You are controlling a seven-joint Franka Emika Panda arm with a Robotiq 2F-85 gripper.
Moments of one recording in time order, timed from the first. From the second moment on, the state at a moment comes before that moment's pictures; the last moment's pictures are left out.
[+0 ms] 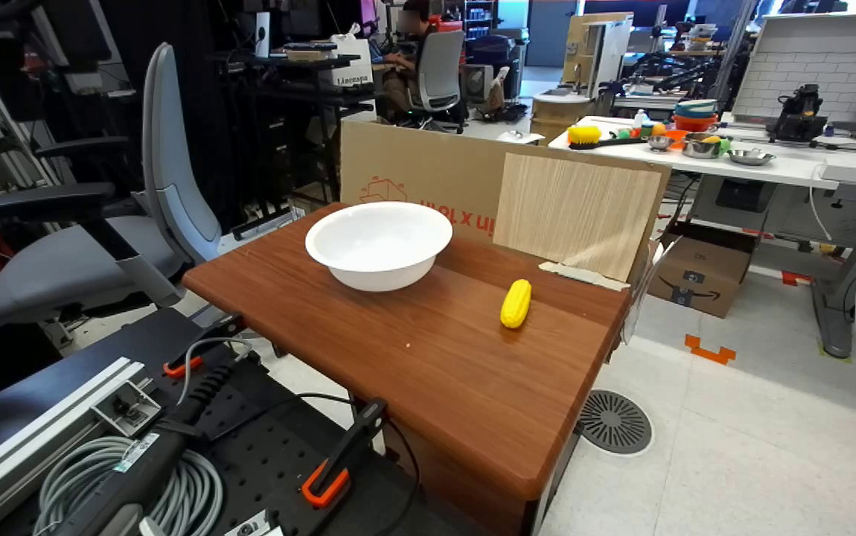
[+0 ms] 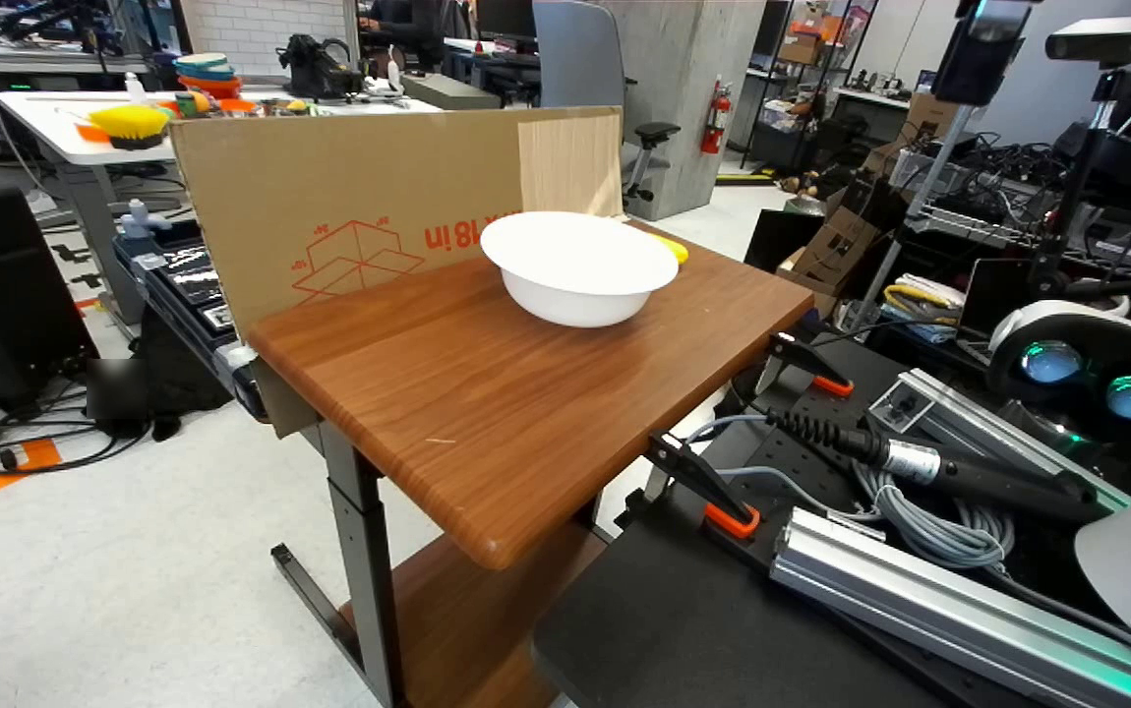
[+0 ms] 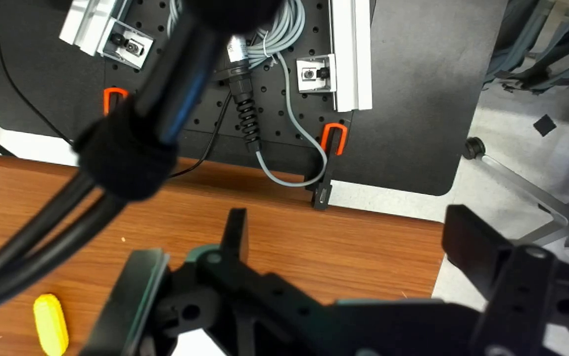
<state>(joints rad) 0.18 -0.81 0.13 -2.77 0.10 1.91 0.02</state>
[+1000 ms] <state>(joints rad) -0.08 -0.23 -0.22 -2.40 0.13 2.19 -0.12</state>
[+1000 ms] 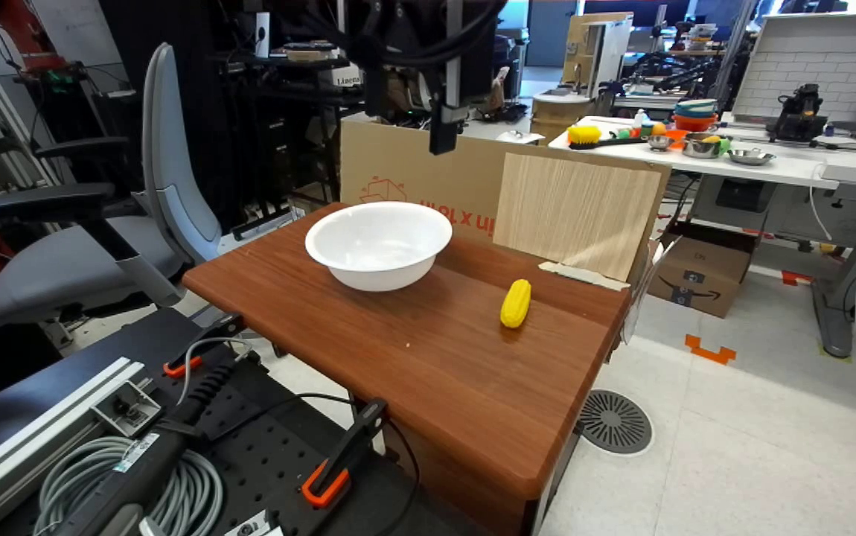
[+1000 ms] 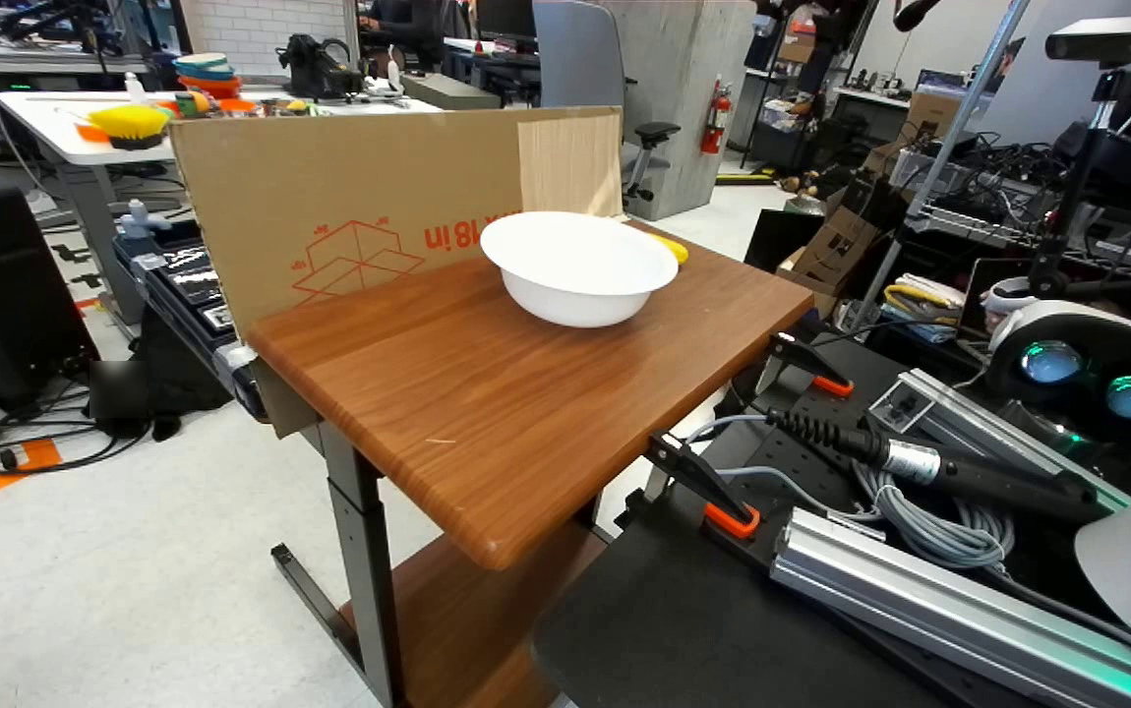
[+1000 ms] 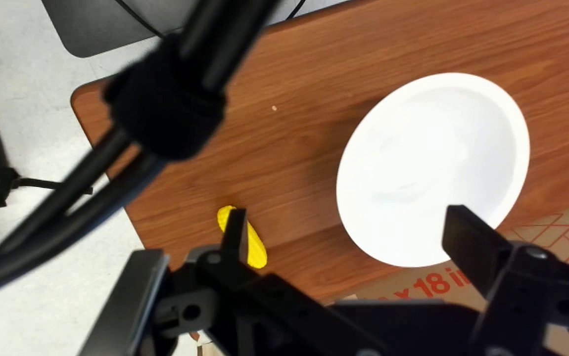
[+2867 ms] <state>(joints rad) -0.18 0.44 -0.17 -1.90 0.15 2.18 -0.18</state>
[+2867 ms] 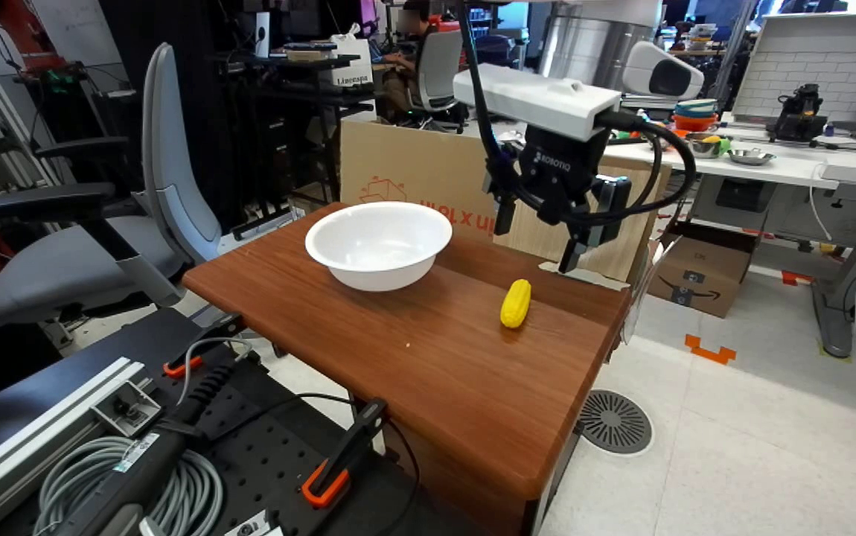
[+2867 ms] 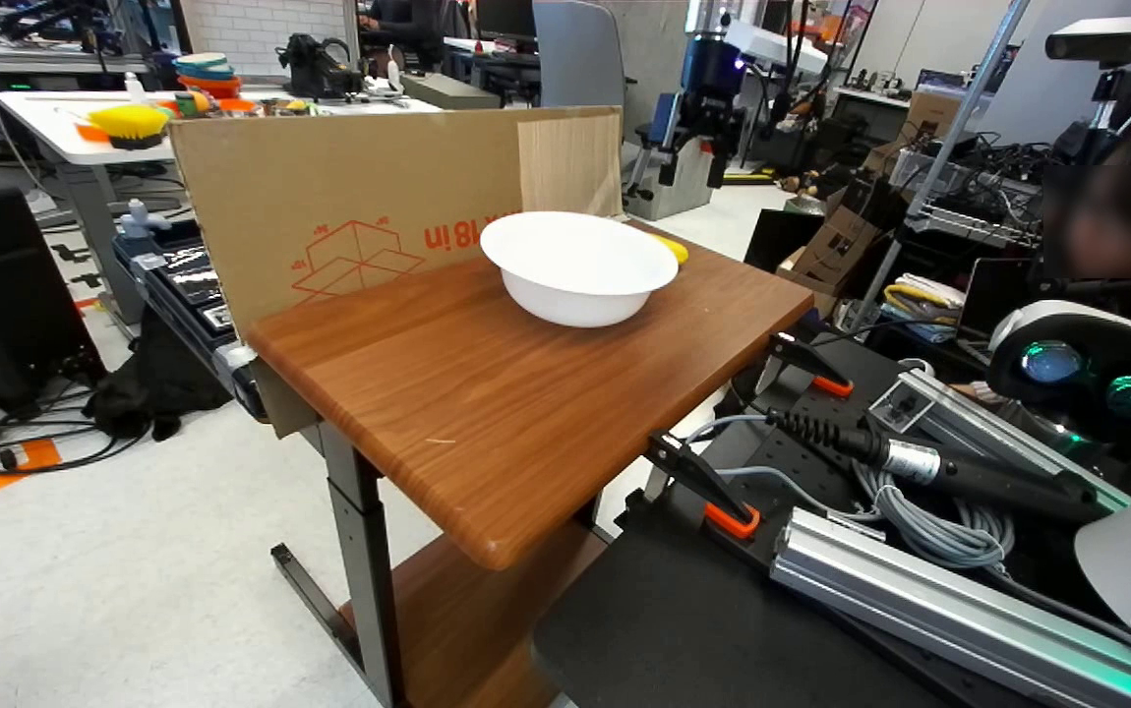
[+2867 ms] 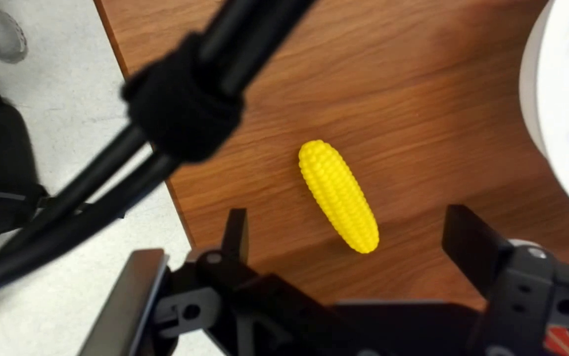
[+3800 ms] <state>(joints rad) -0.16 0.69 -0.10 -1.65 0.09 1.99 -0.05</state>
